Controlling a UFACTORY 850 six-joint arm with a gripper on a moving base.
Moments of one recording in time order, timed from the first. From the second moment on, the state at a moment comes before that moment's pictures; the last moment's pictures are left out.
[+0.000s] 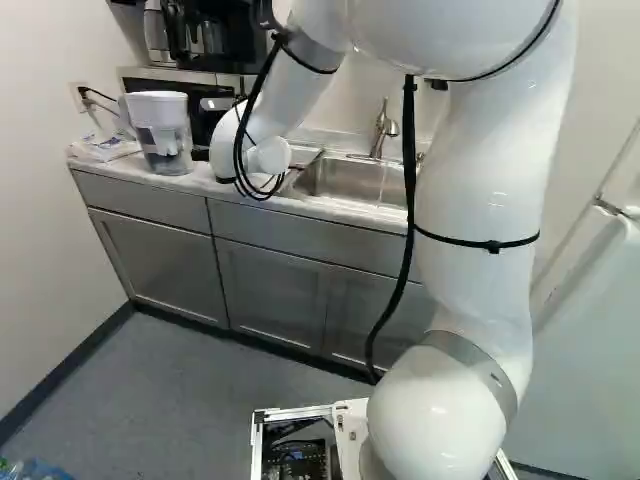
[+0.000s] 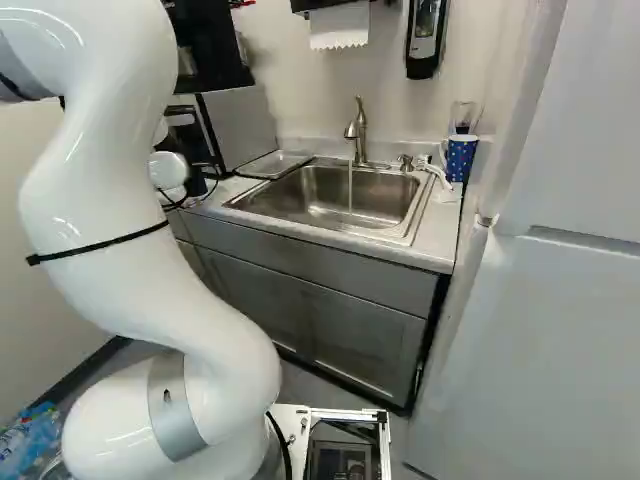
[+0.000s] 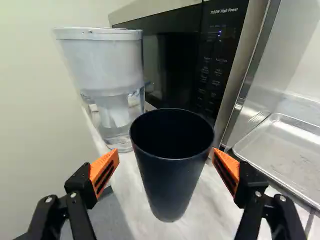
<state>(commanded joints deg) 30.9 -16.8 -56.2 -0.3 38.0 0.0</state>
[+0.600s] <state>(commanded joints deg) 31.2 -15.8 -53.6 -0.3 44.2 0.0</state>
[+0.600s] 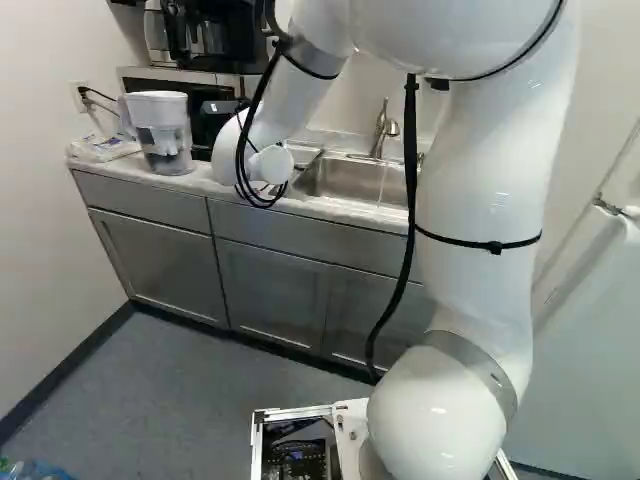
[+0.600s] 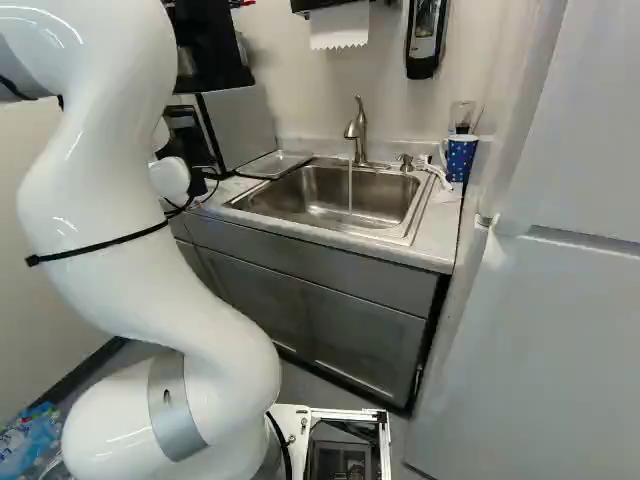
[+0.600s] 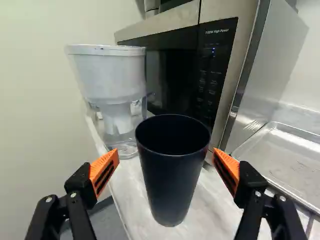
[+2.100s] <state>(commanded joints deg) 31.3 -15.2 -52.9 -0.3 42.2 0.0</state>
